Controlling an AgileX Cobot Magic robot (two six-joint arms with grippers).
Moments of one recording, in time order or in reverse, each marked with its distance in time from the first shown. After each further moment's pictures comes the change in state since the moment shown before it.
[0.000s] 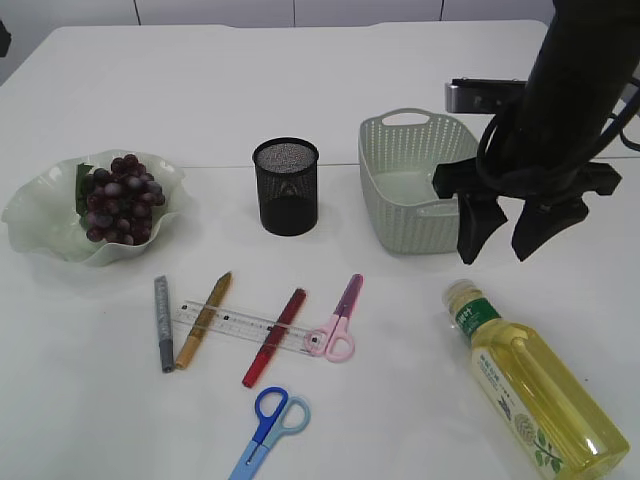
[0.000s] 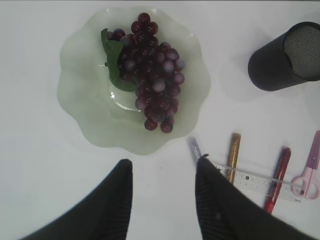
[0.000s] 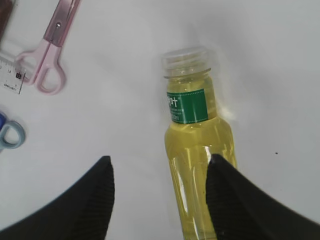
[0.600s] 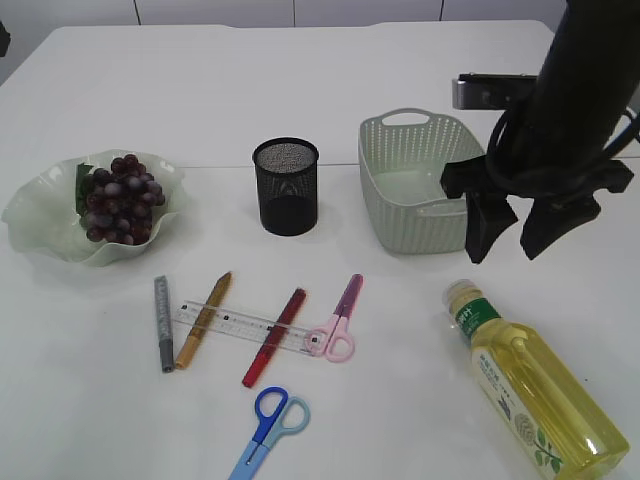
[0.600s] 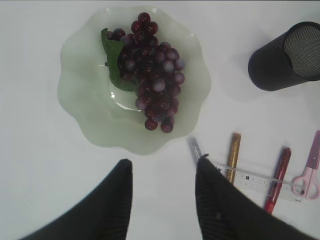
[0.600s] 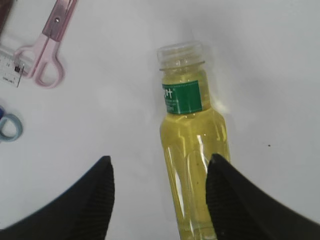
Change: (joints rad) left arm 0.000 0.000 0.000 0.000 0.000 0.001; right arm 0.002 -0.029 0.019 -0.013 -0.002 -0.001
